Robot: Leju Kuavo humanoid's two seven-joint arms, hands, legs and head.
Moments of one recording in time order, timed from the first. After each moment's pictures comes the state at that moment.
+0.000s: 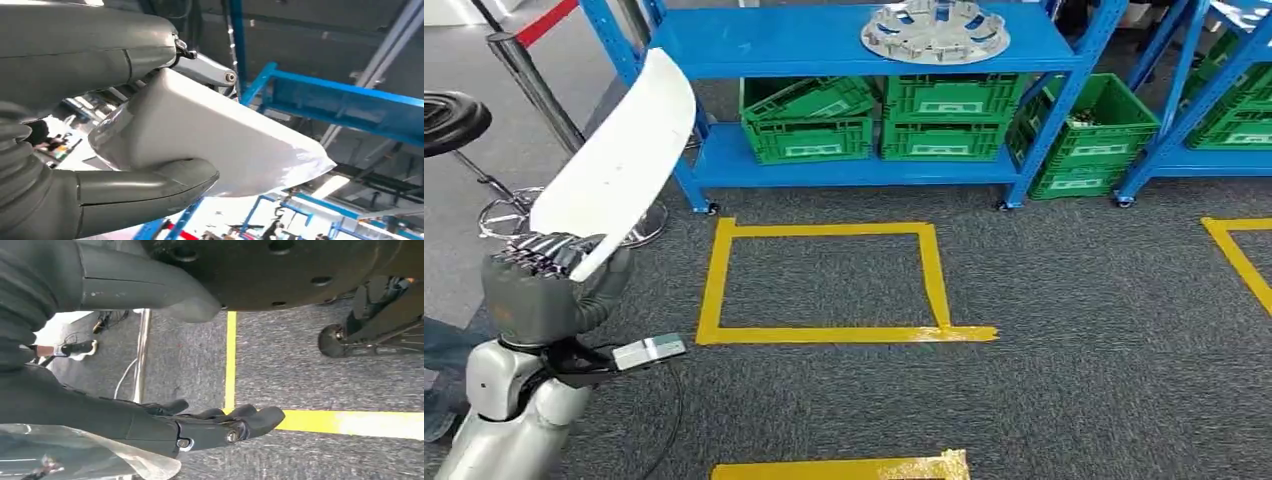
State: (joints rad) left arm -0.11 0.10 -0.11 -1.72 -1.12 0.70 -0.35; right arm -0.03 0.06 1.32 0.01 -1.25 -0.24 -0.07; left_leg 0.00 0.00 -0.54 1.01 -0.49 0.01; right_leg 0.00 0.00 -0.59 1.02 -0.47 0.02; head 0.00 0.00
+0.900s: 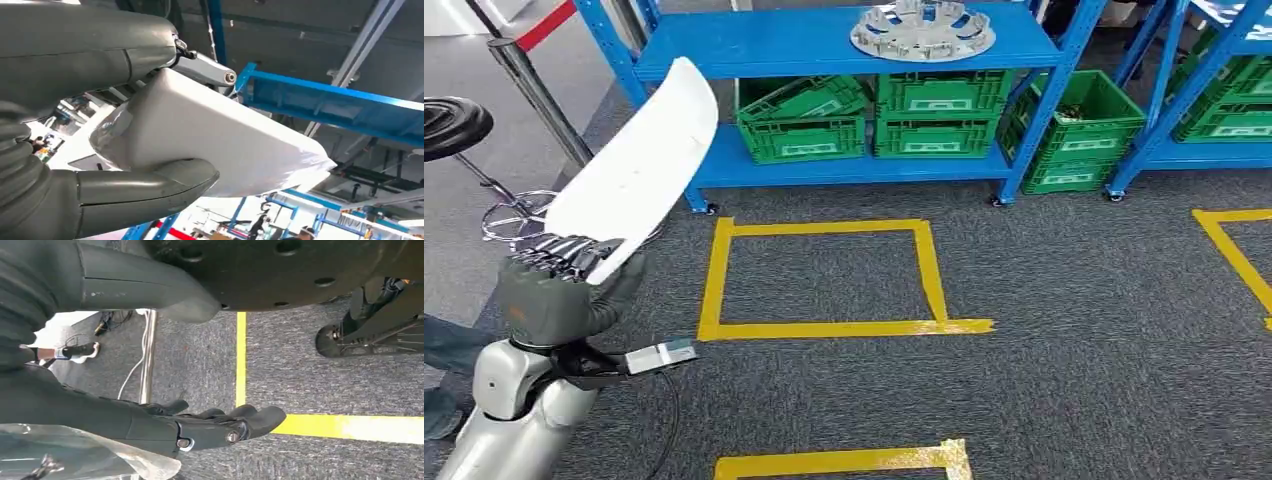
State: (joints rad) left arm -0.12 0.11 -0.14 -1.69 -1.13 0.70 -0.35; right arm -0.03 0.06 1.32 0.01 -1.25 -0.25 -0.07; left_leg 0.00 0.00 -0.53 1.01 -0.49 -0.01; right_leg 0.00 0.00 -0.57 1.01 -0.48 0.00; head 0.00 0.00
